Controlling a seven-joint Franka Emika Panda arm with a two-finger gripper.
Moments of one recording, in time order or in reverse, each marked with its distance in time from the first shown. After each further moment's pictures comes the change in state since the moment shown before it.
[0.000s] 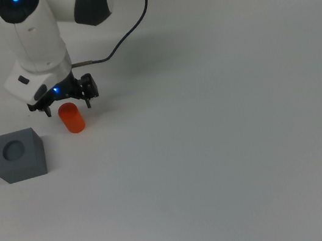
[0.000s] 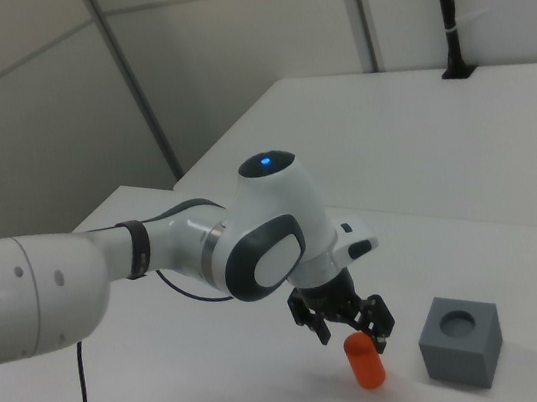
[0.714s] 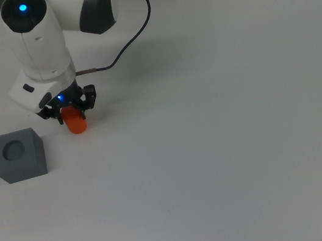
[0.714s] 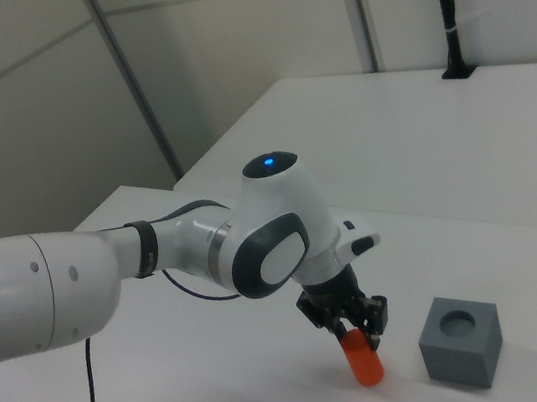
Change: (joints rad) arm 0.000 0.038 0.007 0.043 -0.002 0.017 0.000
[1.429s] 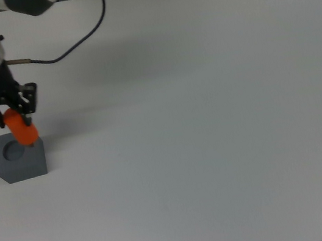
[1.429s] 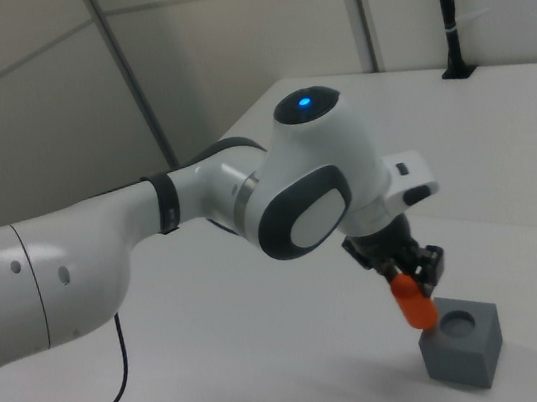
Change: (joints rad) arm -0.152 -0.004 -0.011 0.210 0.110 -0.055 0.001
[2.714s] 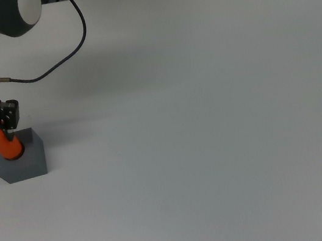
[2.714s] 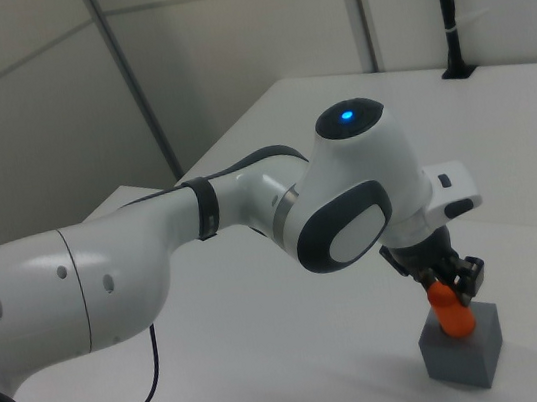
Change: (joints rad) arm -0.059 0.090 0.011 0.066 0.019 0.041 0.000
